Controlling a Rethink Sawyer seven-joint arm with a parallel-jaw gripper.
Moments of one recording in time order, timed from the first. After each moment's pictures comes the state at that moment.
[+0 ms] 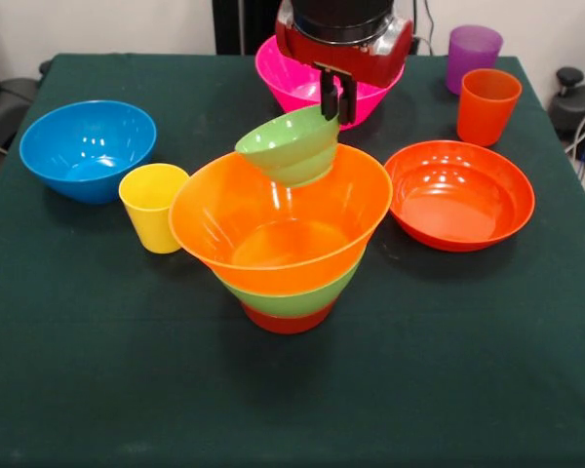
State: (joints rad) arm -0.21 -0.52 -0.01 1.26 0.05 1.06 2.03
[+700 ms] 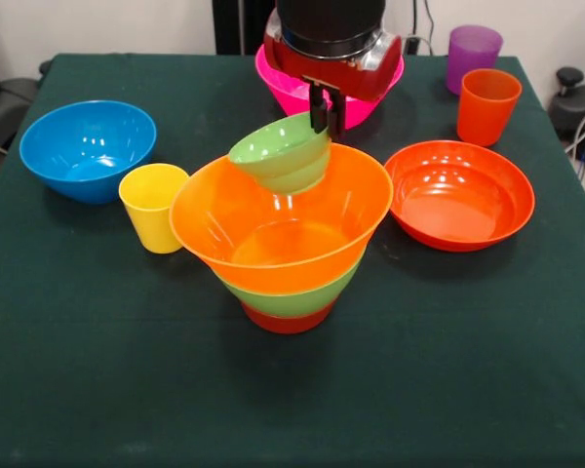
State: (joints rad) arm -0.21 -0.49 -0.02 1.20 0.05 1.06 2.03
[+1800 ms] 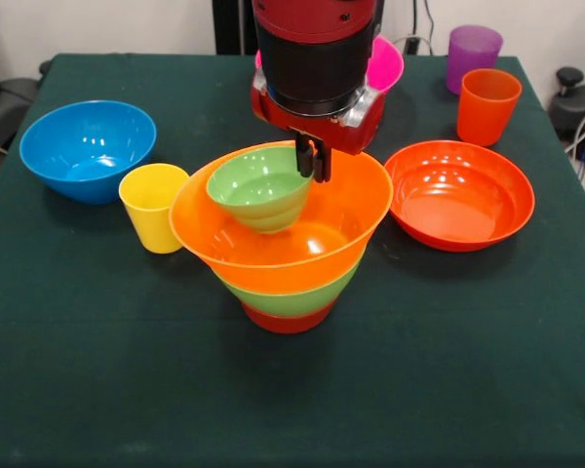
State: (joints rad) arm -0.21 -0.39 -0.05 1.11 0.07 1.05 2.03
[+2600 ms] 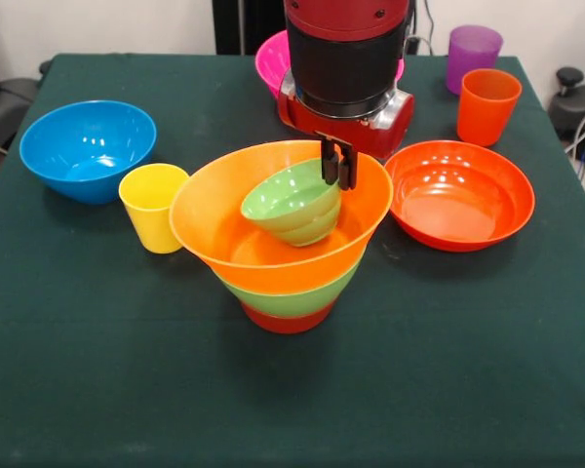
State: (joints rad) arm -0.18 -0.39 -0.06 1.11 0.11 1.01 2.03
